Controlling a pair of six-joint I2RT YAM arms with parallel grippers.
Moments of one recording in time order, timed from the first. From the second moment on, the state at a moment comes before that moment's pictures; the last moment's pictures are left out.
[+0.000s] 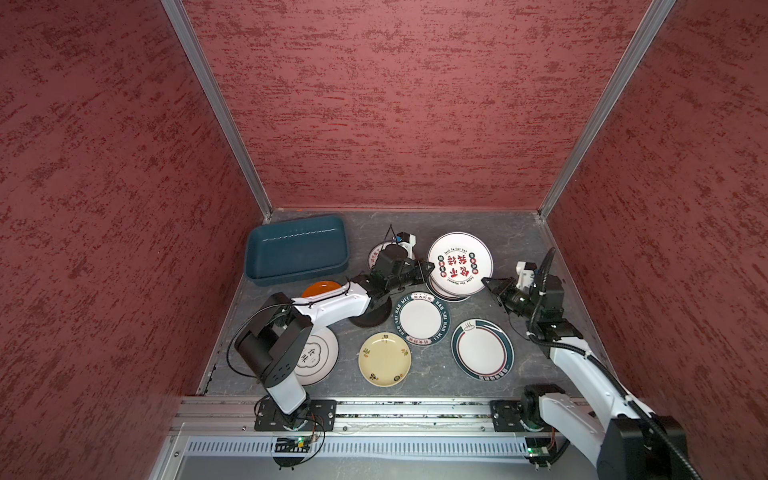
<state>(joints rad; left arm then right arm) -0.73 1.67 1.03 0.25 0.21 -0.82 0.04 0.96 0.45 0.10 -0.52 1.05</state>
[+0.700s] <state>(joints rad) -0.52 1.42 0.98 0.04 0.04 -0.70 0.04 0.91 0.46 0.02 -0.53 0.95</state>
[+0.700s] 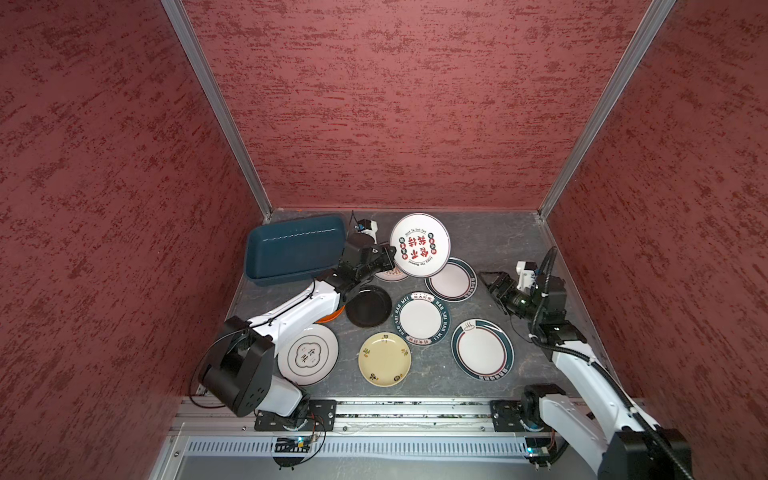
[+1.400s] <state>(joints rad) 0.08 1.29 0.89 -0.18 -0.14 -0.77 0.04 0.90 0.47 -0.05 -0.53 0.90</state>
